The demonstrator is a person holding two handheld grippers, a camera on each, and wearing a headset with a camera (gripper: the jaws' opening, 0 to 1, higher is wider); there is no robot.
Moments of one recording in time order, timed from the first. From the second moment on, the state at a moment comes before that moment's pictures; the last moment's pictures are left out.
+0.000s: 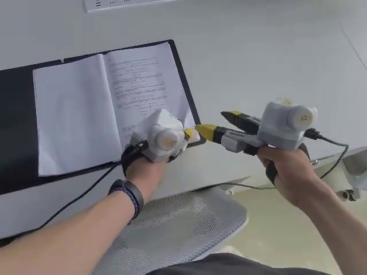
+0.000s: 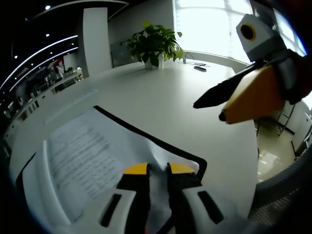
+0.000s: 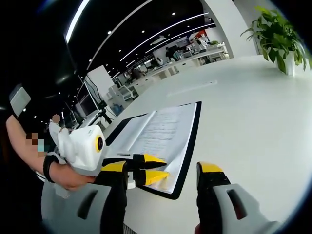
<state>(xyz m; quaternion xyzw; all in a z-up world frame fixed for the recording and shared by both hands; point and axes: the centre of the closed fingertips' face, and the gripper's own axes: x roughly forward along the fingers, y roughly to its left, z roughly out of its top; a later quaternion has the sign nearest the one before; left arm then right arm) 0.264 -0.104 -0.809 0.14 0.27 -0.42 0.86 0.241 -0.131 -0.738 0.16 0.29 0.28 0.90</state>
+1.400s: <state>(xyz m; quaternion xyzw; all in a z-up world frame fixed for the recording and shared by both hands) 0.270 -0.104 -0.808 0.12 0.28 -0.42 0.85 0.295 -0.095 -0.783 0.24 0.34 0.34 0.84</state>
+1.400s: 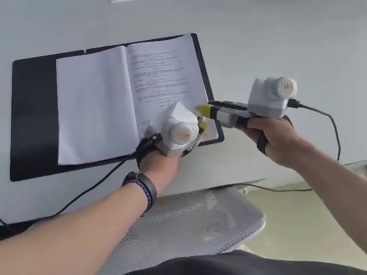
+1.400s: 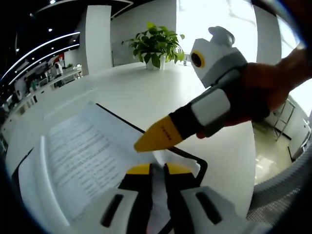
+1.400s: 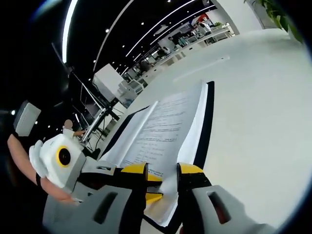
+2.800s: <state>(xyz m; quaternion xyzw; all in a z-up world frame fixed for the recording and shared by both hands) 0.254 -0.045 -0.768 0.07 0.31 -0.44 0.84 0.296 -0.103 -0.763 0.26 0.34 0.30 0.85</state>
